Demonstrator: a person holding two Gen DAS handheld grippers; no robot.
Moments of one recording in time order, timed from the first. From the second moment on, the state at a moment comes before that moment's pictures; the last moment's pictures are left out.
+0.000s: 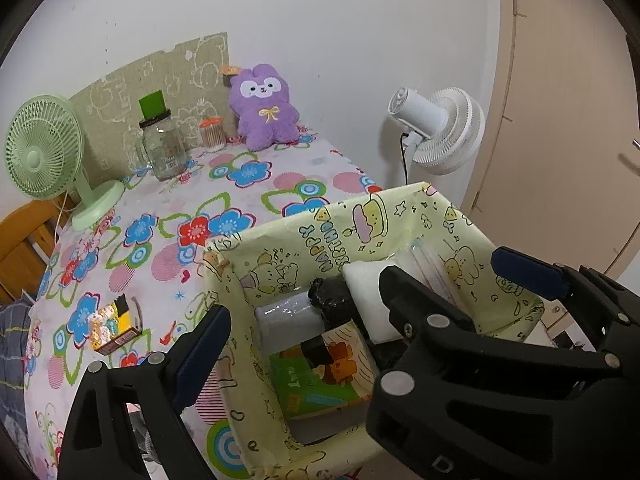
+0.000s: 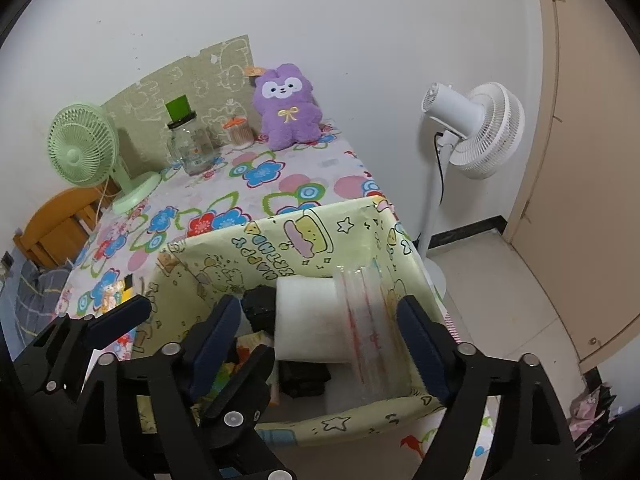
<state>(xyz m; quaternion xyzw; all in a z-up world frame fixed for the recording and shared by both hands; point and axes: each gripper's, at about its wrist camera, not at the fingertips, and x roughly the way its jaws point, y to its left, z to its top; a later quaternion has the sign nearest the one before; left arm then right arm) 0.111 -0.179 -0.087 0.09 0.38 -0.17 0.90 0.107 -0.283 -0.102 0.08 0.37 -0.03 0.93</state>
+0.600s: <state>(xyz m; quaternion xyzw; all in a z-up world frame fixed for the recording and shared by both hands) 0.094 -0.144 -0.057 0.08 0.35 -0.17 0.92 0.089 -0.250 -0.070 0.06 0.33 -0.02 0.94</state>
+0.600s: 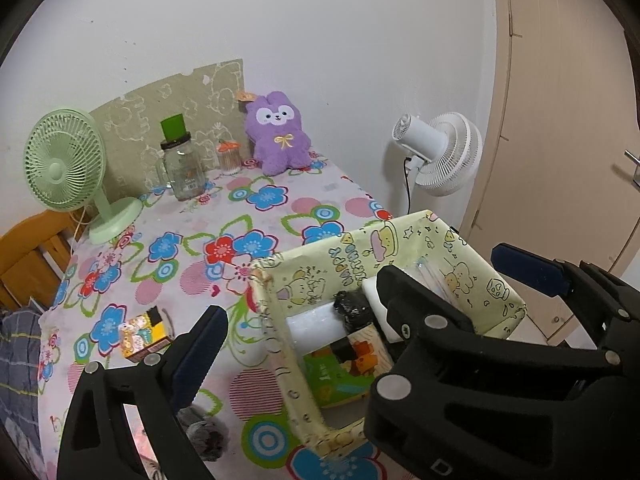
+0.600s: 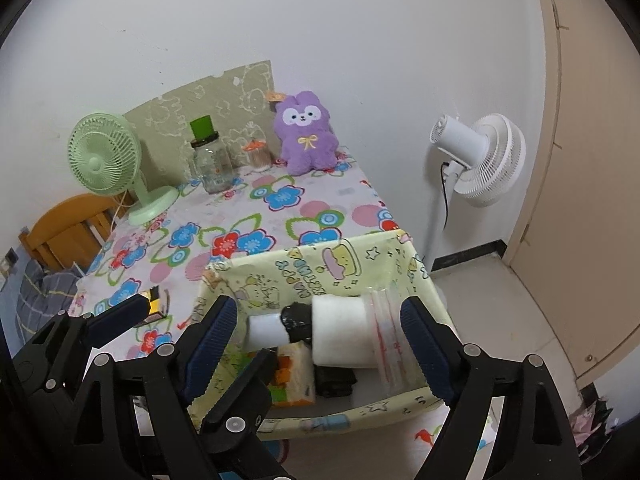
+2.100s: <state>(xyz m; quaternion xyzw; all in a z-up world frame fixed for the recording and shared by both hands) 0.051 -0.024 -0.036 0.04 0.28 -0.09 0.95 0.057 -0.130 -0.045 0.02 0.27 0.07 0.96</state>
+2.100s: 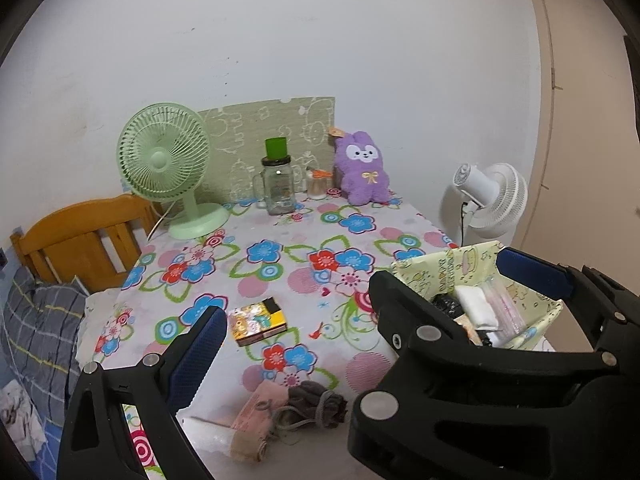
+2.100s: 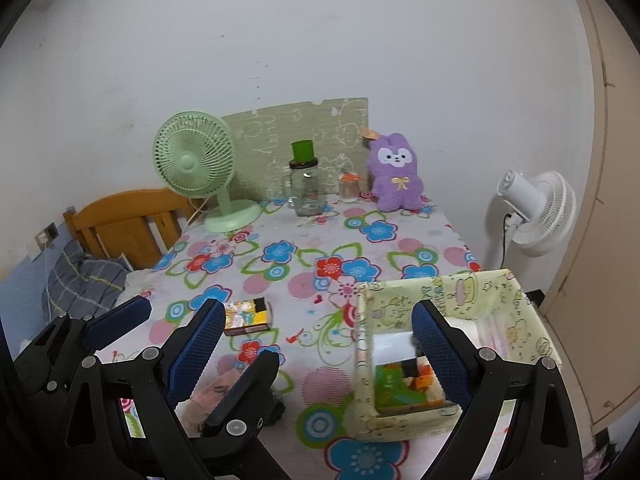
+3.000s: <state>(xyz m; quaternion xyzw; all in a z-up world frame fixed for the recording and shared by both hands) 0.051 0.017 -0.098 0.03 0.35 -0.05 0.94 0.067 -0.091 -0.110 0.03 0.32 0.12 0.94</state>
